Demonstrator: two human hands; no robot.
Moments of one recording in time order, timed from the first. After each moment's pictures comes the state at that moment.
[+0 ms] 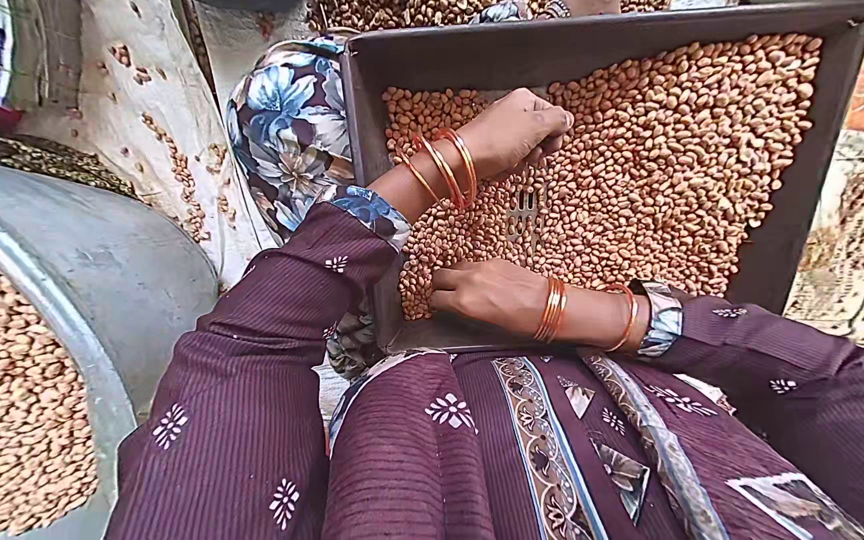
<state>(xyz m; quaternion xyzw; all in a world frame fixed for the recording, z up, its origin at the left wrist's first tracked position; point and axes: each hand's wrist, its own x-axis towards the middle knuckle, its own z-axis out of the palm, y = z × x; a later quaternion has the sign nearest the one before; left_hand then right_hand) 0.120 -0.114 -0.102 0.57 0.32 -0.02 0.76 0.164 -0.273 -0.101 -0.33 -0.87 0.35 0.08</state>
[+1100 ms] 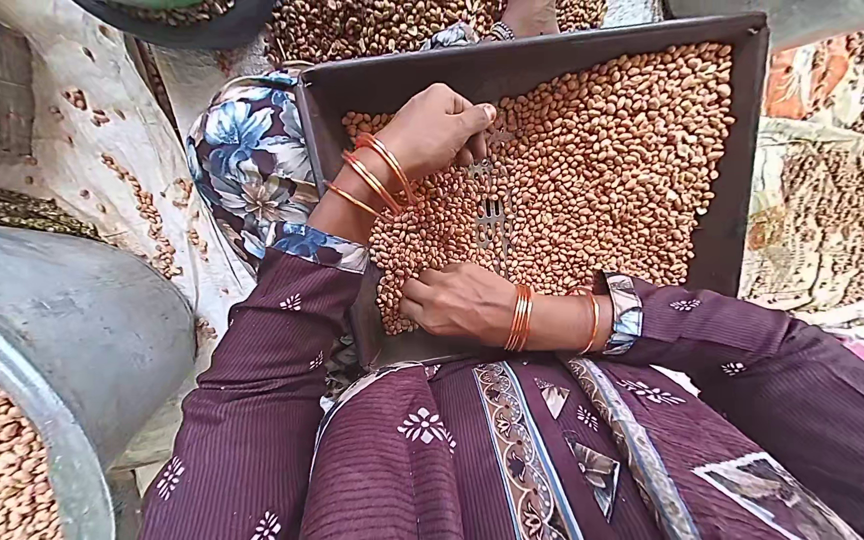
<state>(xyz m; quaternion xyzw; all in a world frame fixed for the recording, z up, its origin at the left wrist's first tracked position) 0.098 -0.094 -0.094 0.68 0.37 -0.04 0.63 0.152 -0.271 -0.086 -0.37 -0.90 0.22 0.03</state>
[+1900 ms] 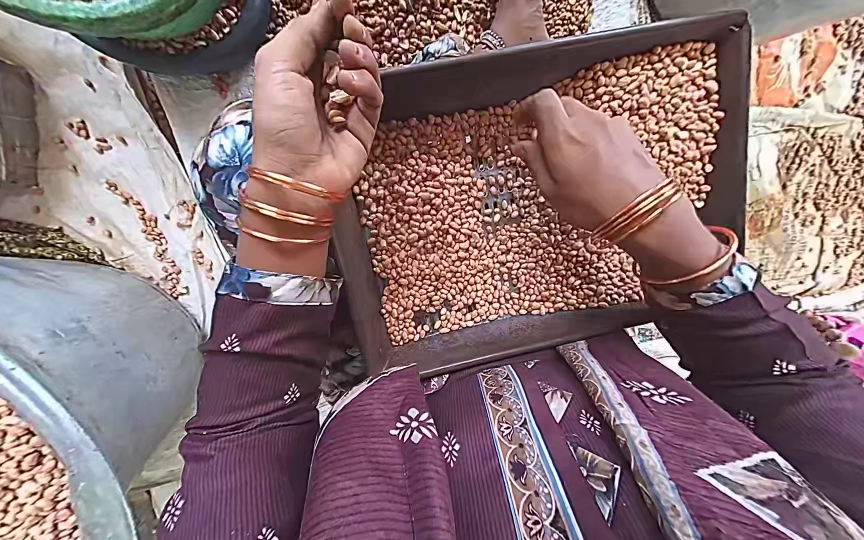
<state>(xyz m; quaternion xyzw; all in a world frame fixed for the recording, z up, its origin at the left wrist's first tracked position) 0.048 -0.069 -0.071 0.09 0.32 0.37 0.87 0.251 -0.208 -0.041 -0.75 -0.61 0.22 -0.10</state>
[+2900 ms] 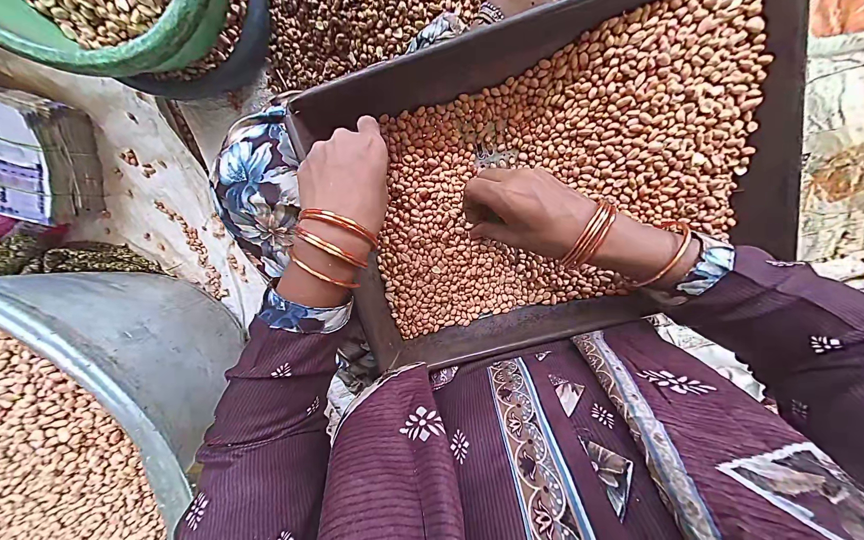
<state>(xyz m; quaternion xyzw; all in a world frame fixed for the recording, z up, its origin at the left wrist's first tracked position) 0.060 -0.110 -0.062 0.82 0.49 -0.23 0.19 0.241 -0.235 -0.094 -0.56 -0.74 0.36 0.08</state>
